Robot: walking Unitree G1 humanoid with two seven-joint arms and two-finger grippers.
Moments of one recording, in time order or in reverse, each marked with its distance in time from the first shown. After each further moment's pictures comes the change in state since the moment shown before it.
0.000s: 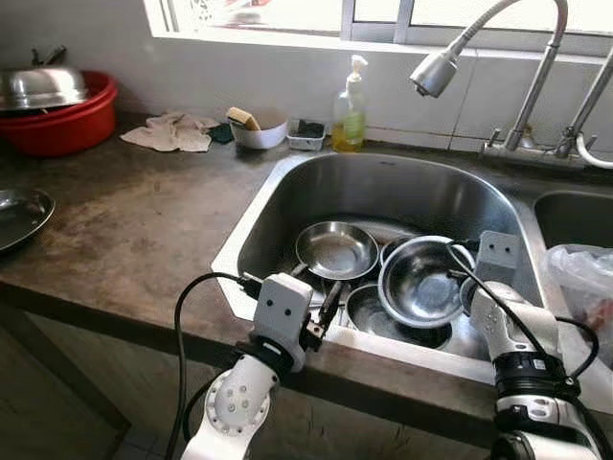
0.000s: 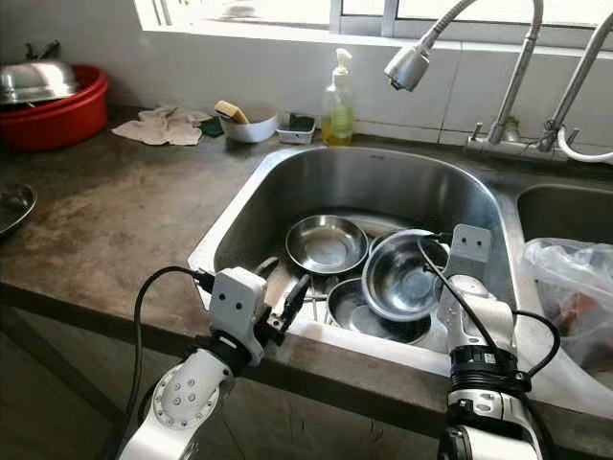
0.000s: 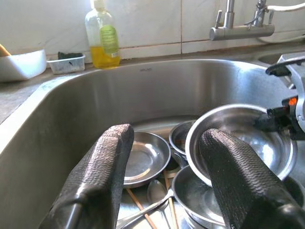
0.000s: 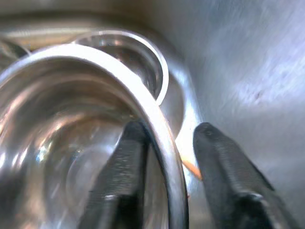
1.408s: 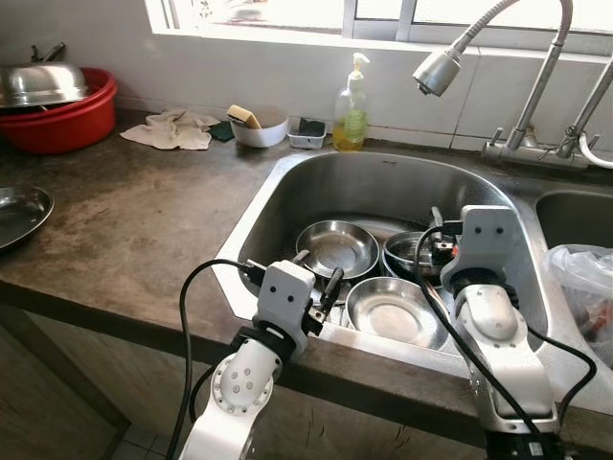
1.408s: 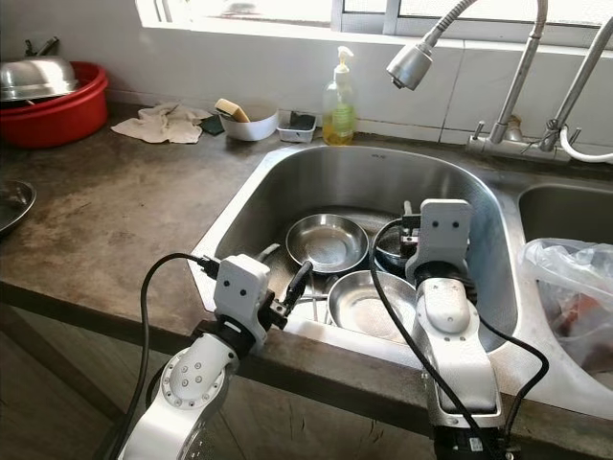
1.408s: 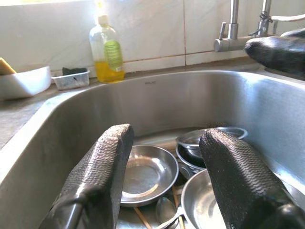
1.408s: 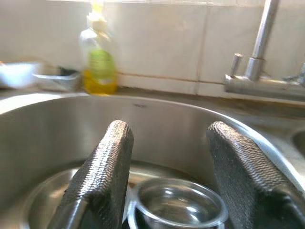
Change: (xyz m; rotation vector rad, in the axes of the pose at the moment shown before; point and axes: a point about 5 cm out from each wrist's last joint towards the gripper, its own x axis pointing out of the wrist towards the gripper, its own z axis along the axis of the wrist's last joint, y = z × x) left arm 0.016 0.008 0.002 0.030 -0.054 0.010; right arm -0.100 0.040 0.026 -0.092 -0.718 0.268
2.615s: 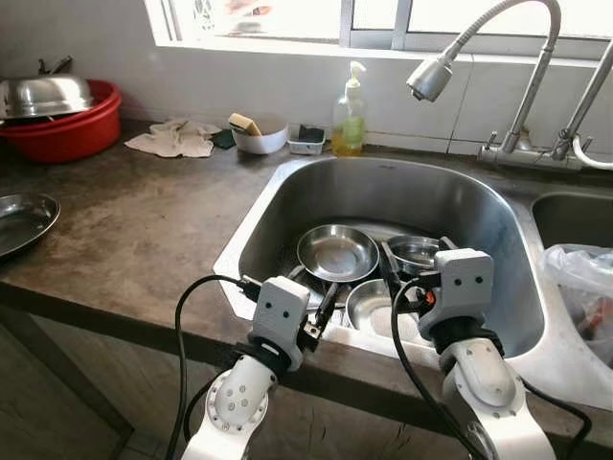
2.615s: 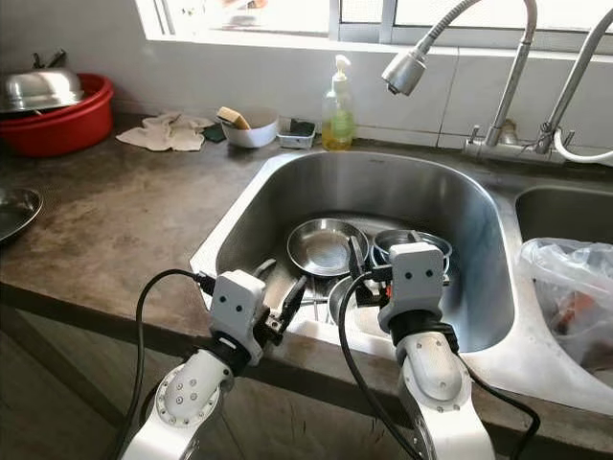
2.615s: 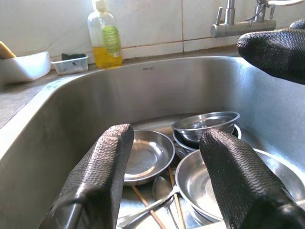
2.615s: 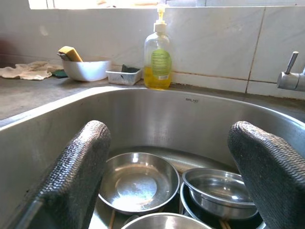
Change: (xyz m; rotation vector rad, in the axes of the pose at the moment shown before) left arm -0.015 -0.004 -0.014 -0.018 0.057 -0.002; right arm -0.044 0.026 -0.007 0.019 0.001 0.185
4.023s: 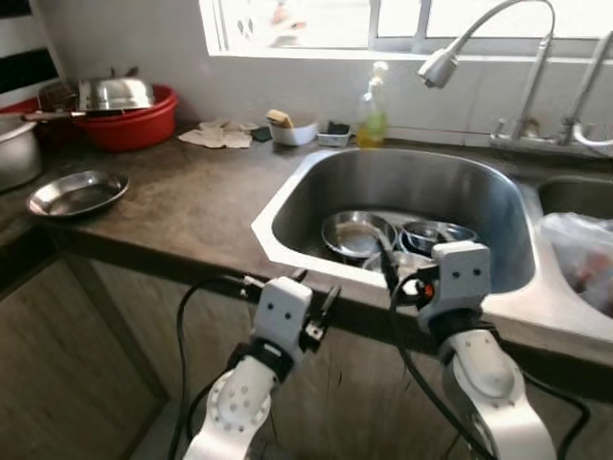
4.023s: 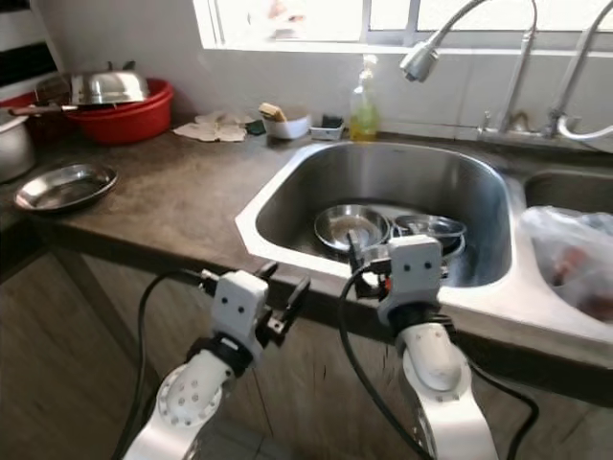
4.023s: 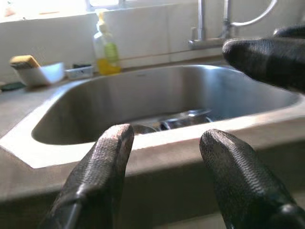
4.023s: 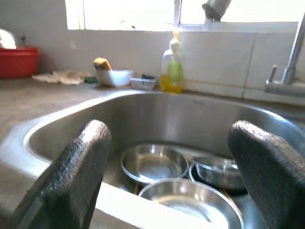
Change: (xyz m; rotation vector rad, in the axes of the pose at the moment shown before) left arm 0.001 -0.004 0.003 -0.001 -0.014 -0.020; right arm 0.005 0.000 0.002 0.007 -0.008 -0.005
